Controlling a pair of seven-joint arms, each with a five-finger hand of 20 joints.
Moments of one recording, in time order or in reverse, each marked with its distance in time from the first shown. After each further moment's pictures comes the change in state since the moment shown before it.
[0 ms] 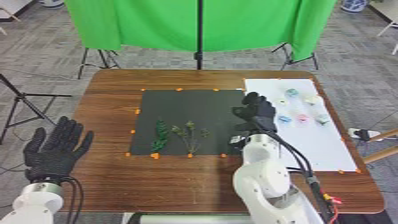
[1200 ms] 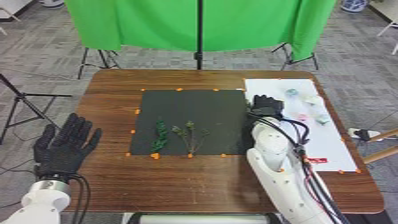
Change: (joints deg) left arm -0.9 -0.3 2.0 -0.4 1.5 -1.1 -1.3; right arm 12.9 3.6 0.0 17.6 -8.8 -26.0 -5.7
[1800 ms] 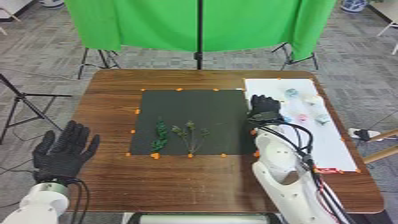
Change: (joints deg) left arm 0.9 -0.6 -0.7 -1.2 -3.0 5.9 0.2; right arm -4.4 5.9 -2.4 -4.8 3.1 14.4 -3.0
